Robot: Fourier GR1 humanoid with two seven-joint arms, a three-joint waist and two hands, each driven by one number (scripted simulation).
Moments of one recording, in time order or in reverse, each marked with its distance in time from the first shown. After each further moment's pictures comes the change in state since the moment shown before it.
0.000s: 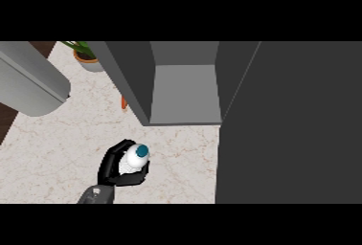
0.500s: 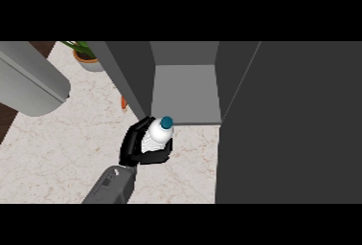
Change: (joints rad) left arm -0.082 -0.021 -0.271 -0.215 0.238 0.196 0.269; right arm -0.007 -0.019 -0.029 -0.001 -0.006 -0.004 -0.006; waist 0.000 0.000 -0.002
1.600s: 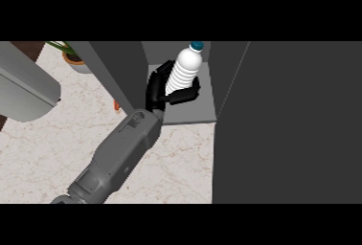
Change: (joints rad) left arm -0.537 -0.002 -0.120 0.245 0.300 0.379 0.301; right arm 0.023 -0.018 -0.120 0.009 -0.033 0.056 -0.071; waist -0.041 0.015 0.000
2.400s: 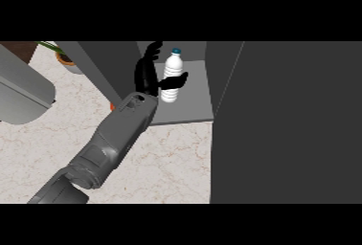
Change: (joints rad) left arm -0.236 0.013 0.008 0.401 -0.133 0.312 -0.024; right arm 0.017 -0.009 -0.054 0.017 -0.028 0.071 -0.065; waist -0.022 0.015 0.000
